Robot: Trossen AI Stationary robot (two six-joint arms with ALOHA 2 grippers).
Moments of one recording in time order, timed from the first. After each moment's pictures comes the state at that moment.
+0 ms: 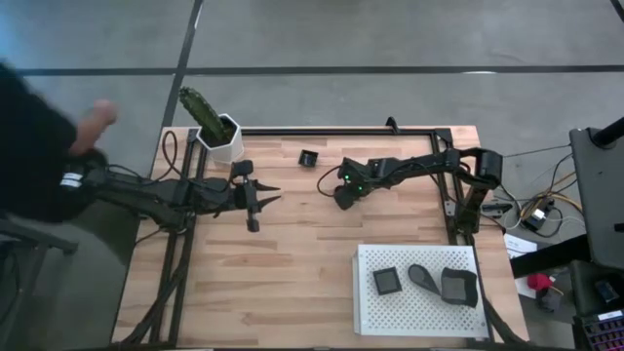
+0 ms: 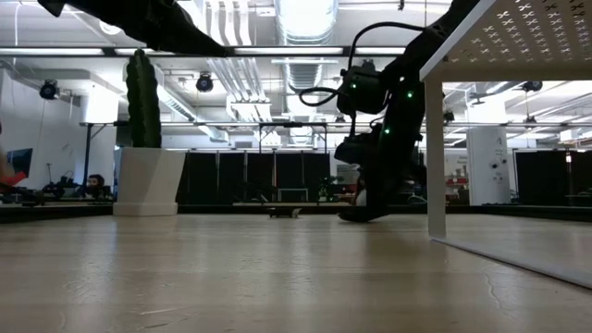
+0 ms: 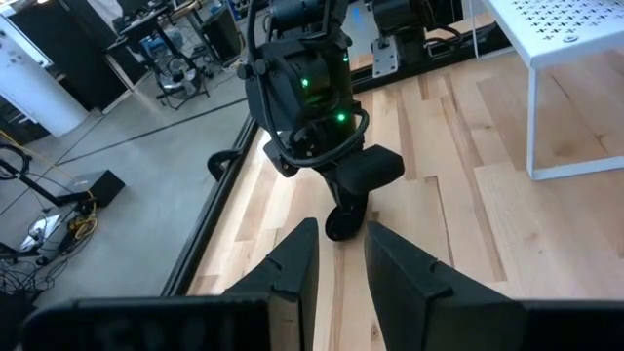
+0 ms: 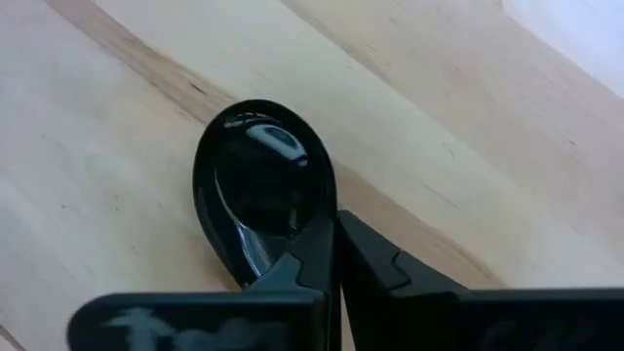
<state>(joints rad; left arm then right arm) -0.11 0.91 0.65 -0.02 -0.39 0.29 -0.28 1.79 0.99 -0.40 0.10 0.63</state>
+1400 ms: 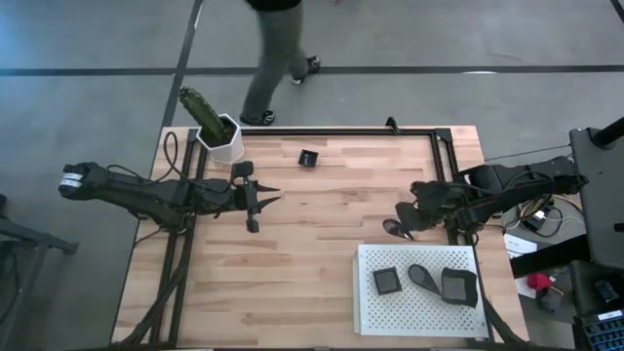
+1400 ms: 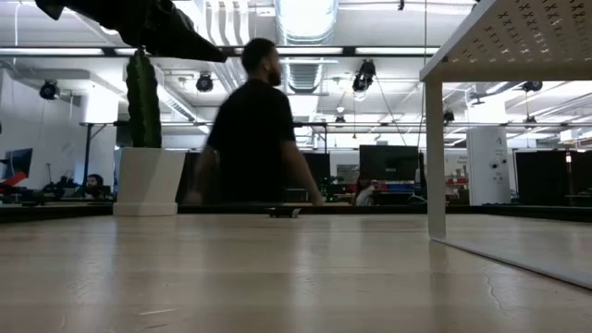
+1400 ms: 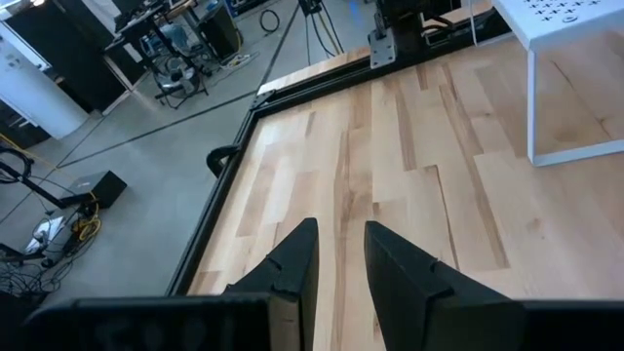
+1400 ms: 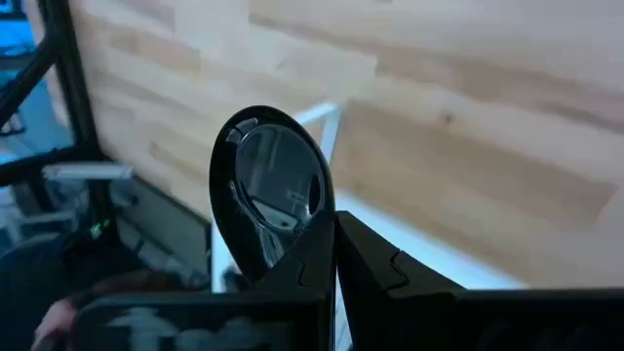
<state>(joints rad) -0.11 0.92 0.63 -0.02 -0.39 0.31 0.21 0.95 1.00 -1.00 -0.09 1.64</state>
